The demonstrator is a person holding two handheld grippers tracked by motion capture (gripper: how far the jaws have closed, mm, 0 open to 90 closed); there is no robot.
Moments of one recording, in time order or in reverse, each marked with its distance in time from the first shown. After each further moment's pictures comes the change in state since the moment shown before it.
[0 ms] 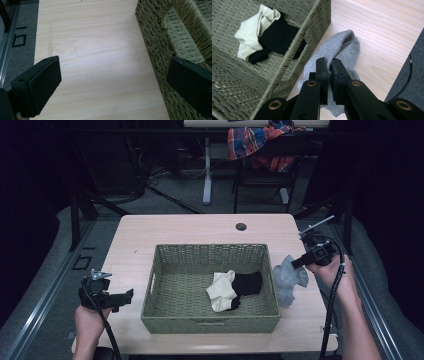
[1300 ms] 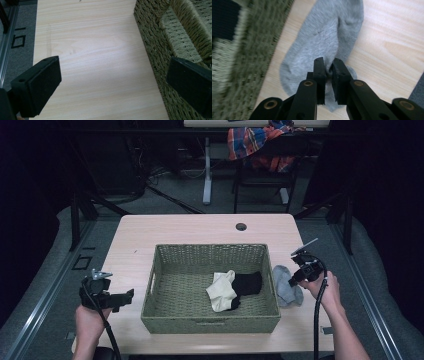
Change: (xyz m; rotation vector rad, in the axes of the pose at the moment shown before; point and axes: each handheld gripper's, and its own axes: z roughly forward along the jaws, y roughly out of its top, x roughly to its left) left arm -0.001 0.001 0.000 0.000 -0.007 0.010; right arm -0.032 -0.028 0.096 0.156 -0.028 0.109
